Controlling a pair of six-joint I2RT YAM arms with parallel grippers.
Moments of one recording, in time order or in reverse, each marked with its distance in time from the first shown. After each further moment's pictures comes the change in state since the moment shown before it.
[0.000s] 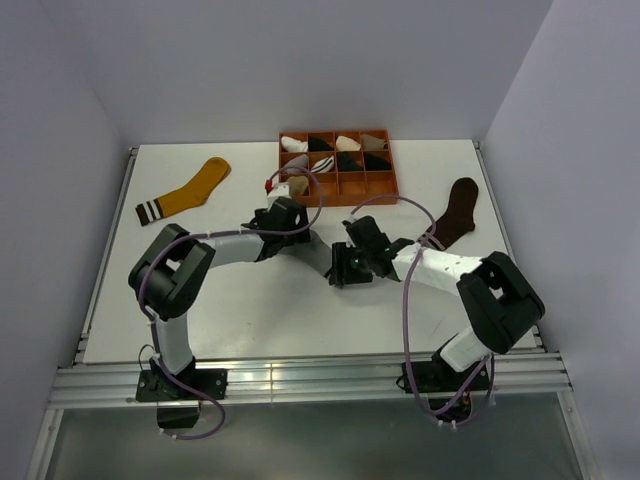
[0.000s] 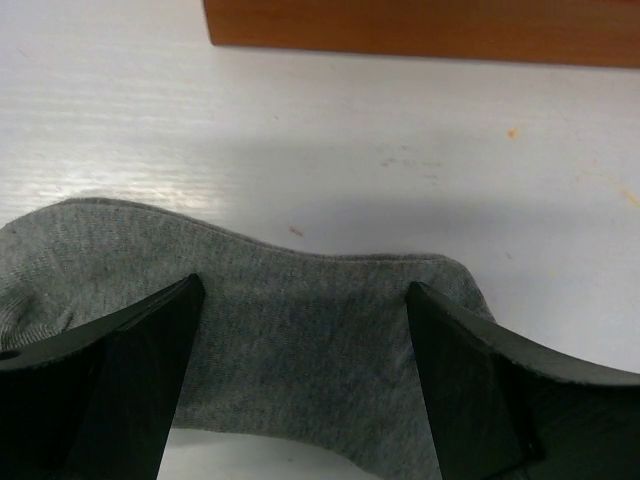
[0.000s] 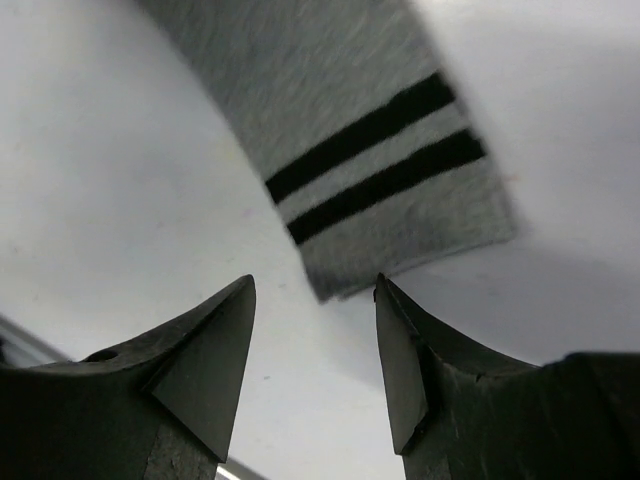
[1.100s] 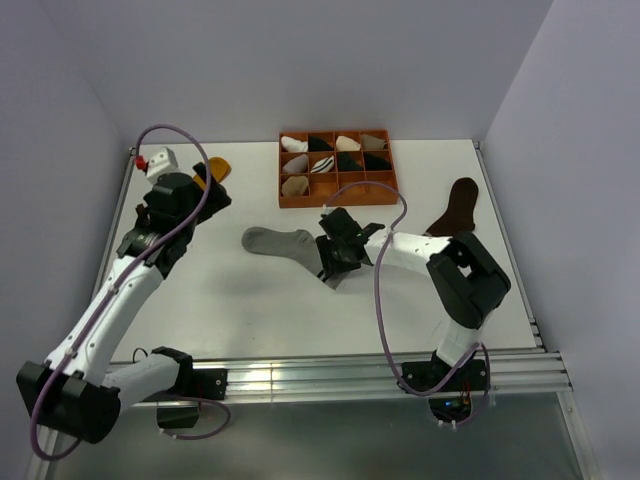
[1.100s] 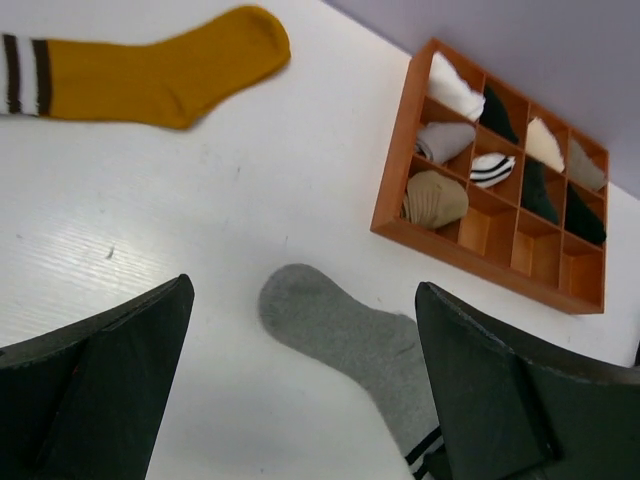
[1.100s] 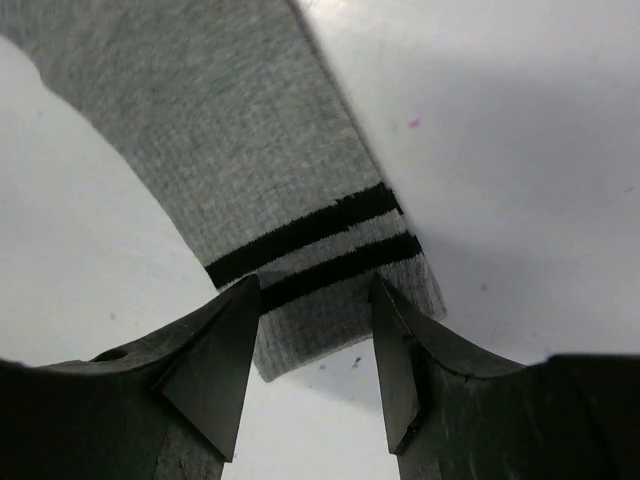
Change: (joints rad) left arm 0.312 -0.777 -0.017 -0.472 -0.025 -0.060; right arm 0.093 0.221 0.257 -0.129 0.206 -0.109
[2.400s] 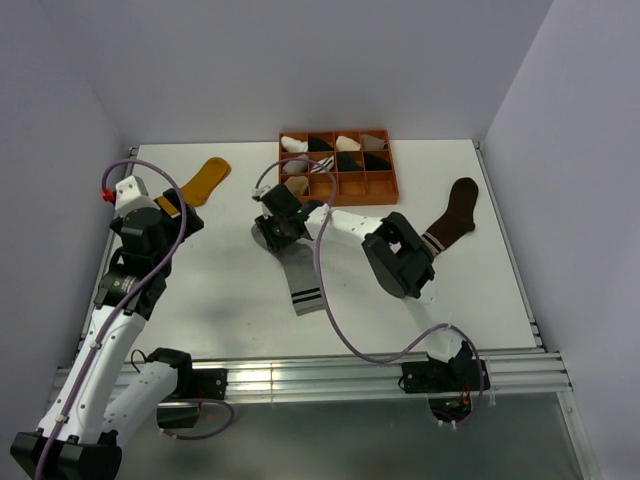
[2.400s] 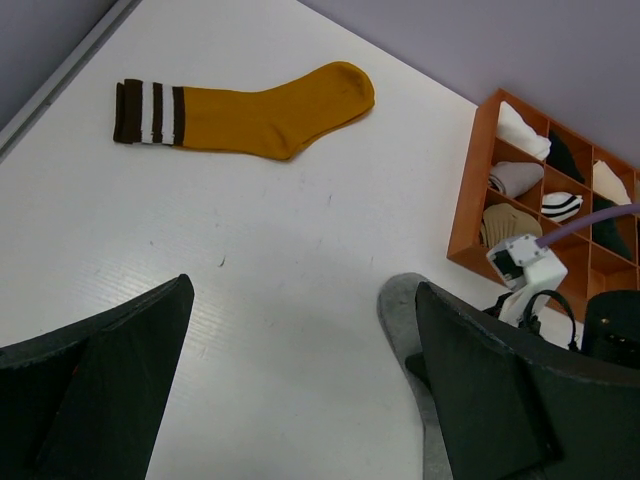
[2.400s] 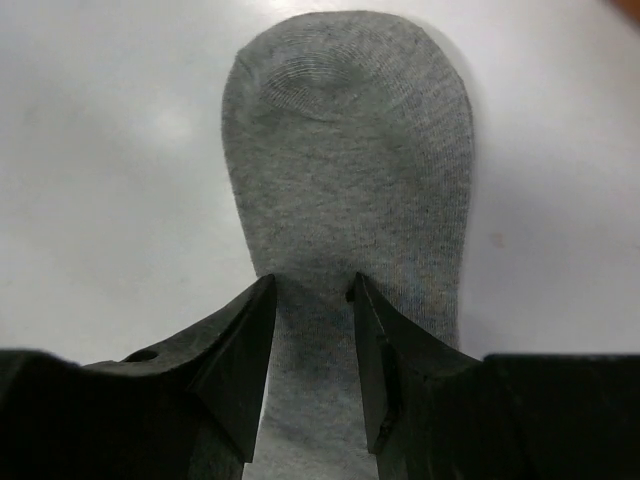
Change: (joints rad) left arm 0.119 -0.324 -0.199 -0.001 -0.056 0.138; right arm 0.112 0.506 0.692 -0.043 -0.110 -0.234
